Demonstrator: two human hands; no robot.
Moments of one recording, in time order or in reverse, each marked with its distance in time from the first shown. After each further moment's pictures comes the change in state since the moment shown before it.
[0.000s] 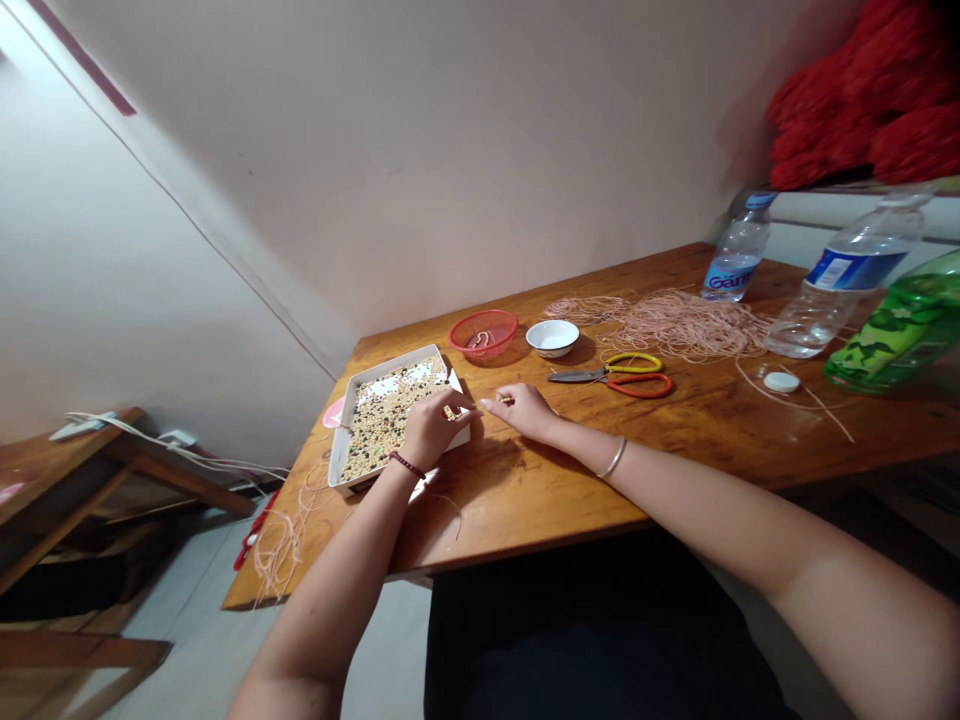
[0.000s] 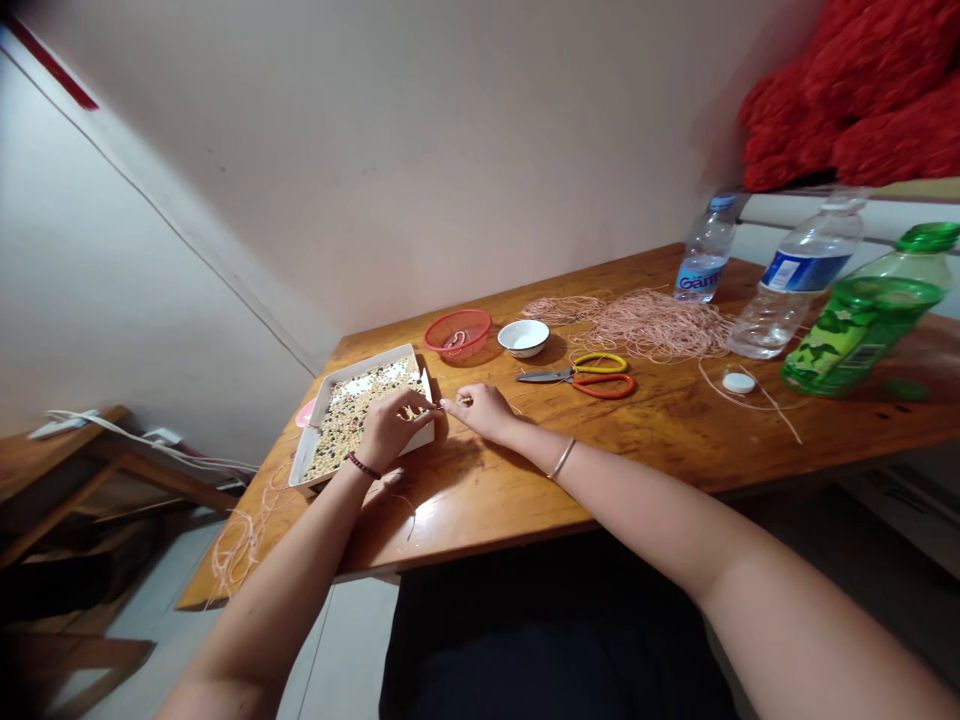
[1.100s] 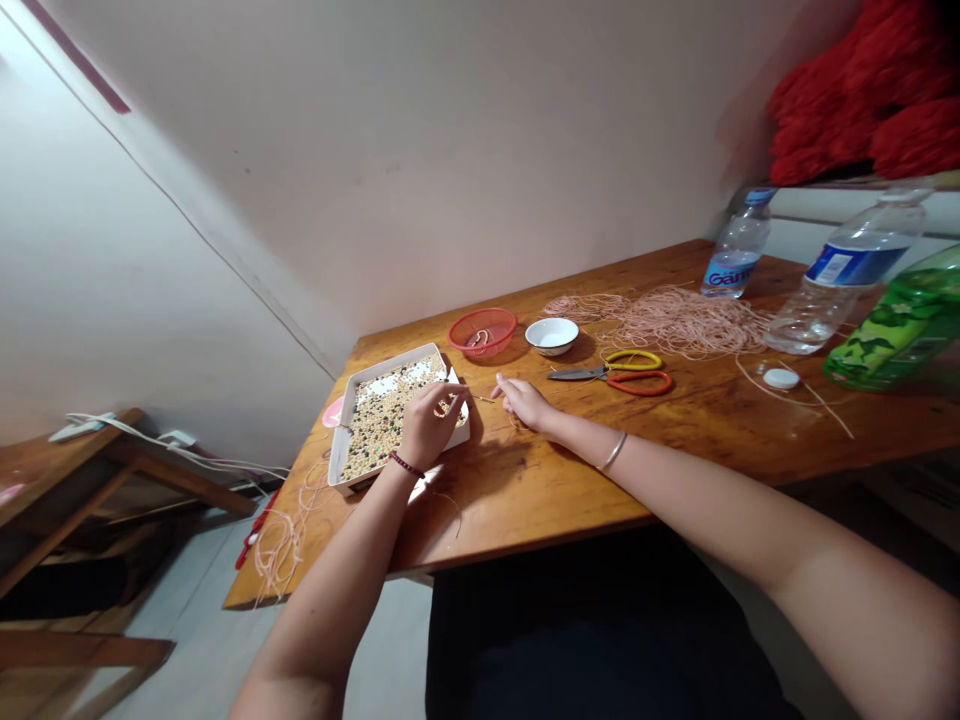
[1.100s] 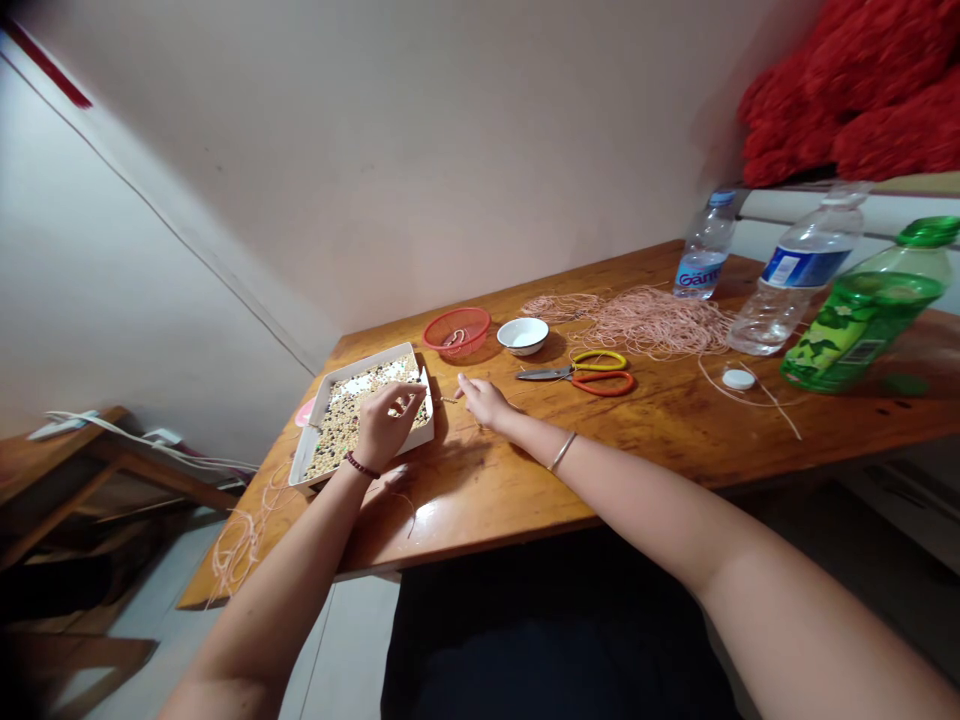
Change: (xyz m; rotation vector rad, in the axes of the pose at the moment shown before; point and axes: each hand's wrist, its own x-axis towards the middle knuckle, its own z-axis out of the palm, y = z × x) left_hand 0.001 0.006 -0.004 -0.047 0.146 0.040; right_hand 0.012 0.011 0.007 0.487 -0.053 0.344
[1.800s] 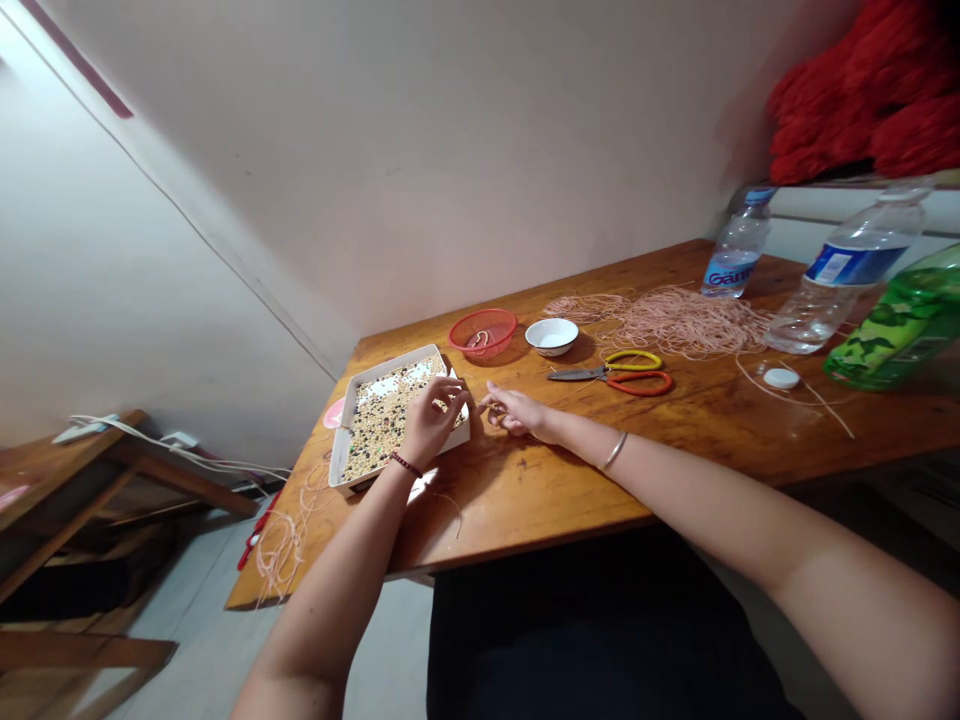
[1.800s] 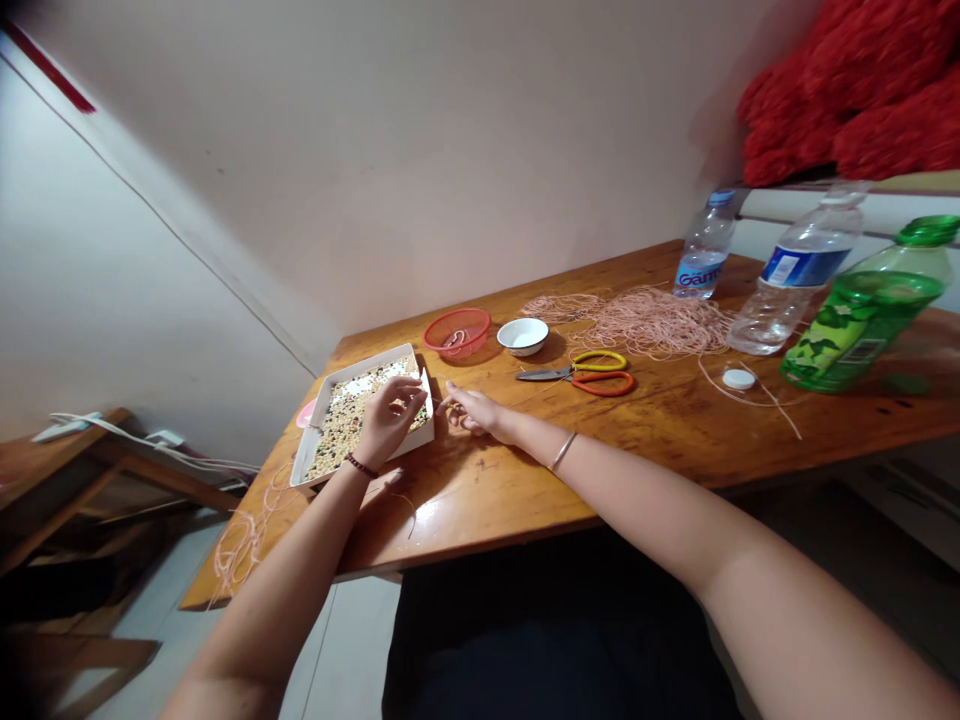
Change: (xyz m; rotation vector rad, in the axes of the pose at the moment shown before) left_hand 0.002 -0.001 0.001 -0.169 -0.060 -0.228; right_hand -0.011 -0.014 0.001 0.256 -0.402 0.190
